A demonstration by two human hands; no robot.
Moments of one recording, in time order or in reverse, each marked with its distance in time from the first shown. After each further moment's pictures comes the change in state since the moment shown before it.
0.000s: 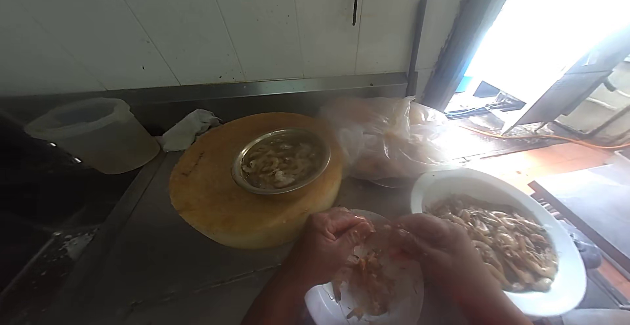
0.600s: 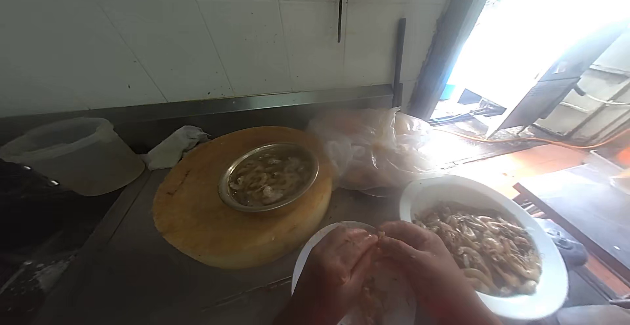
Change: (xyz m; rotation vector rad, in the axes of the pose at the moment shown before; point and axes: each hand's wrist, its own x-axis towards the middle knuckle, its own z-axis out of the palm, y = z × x) left_hand -0.003 0.000 0.035 0.389 0.195 0.461; right_hand 0.005 -0.003 0.014 0.375 0.101 0.164
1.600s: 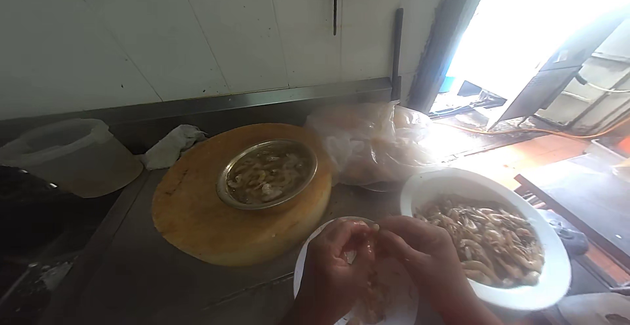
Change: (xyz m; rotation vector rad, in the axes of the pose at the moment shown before) left_hand 0.000 0.011 0.003 -0.314 0.048 -0.341; right_hand 0.000 0.008 0.006 -0.323 -0.020 -0.361
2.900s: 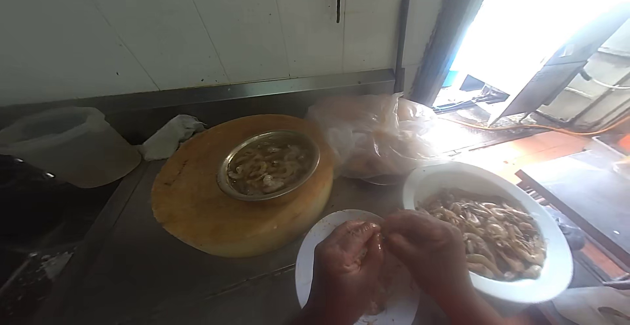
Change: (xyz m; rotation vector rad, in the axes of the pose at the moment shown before) left_hand -0.011 0.003 0.015 0.098 0.130 0.131; right_hand -0.001 0.009 -0.001 -0.347 0.114 -0.238
